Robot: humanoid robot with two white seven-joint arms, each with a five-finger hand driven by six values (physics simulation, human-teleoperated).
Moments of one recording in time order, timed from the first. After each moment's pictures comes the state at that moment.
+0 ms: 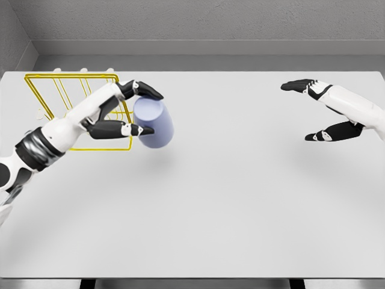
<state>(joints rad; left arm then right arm) -0.36 0.73 -0.52 -1.80 0.45 -0.27 -0.25 -0.30 -0.78 0.17 -1.53 -0.04 -0.61 0.55</state>
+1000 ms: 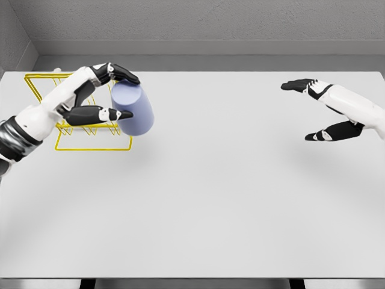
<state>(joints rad) -0.34 0.75 -0.41 -1.77 0.46 -0.27 -0.29 -0.30 -0.78 0.17 -1.53 -0.04 -0.61 0.55</state>
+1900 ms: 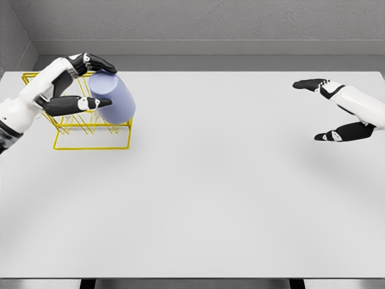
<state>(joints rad) -0.32 0.75 -0.31 -1.69 0.46 -0.28 -0.34 -0.25 -0.79 0.11 -1.53 -0.04 -0.61 0.55</state>
